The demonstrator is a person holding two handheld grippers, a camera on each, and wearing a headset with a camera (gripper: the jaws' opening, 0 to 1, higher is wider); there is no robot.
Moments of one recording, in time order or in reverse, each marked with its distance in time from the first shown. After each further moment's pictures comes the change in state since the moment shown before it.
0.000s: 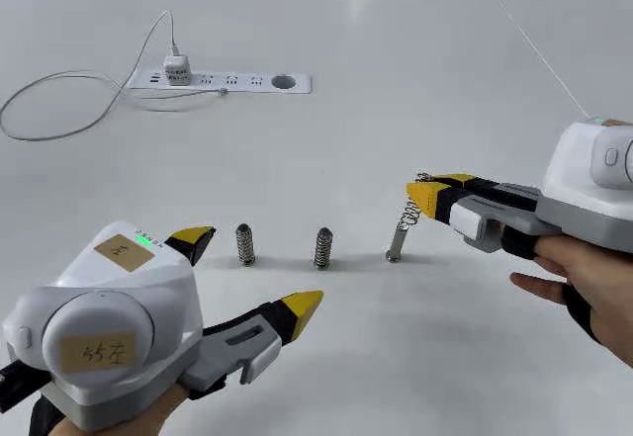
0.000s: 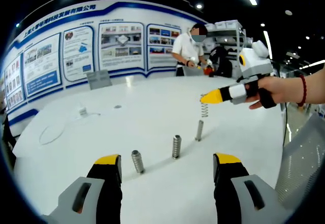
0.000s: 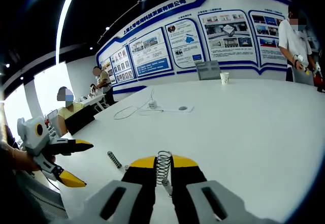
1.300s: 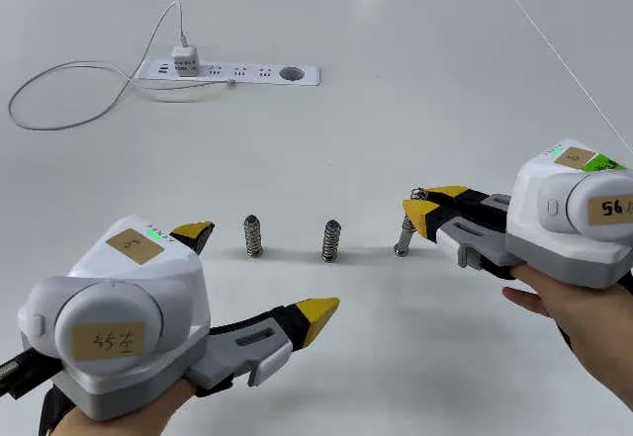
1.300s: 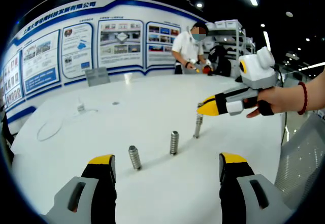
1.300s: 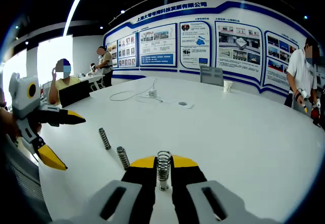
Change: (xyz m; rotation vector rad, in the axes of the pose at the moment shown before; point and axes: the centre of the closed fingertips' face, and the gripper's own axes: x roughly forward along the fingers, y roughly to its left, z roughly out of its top) left arm 0.001 -0.003 -0.007 -0.012 0.017 -0.018; right arm 0.009 0.005 -0.027 -0.230 0.042 -0.059
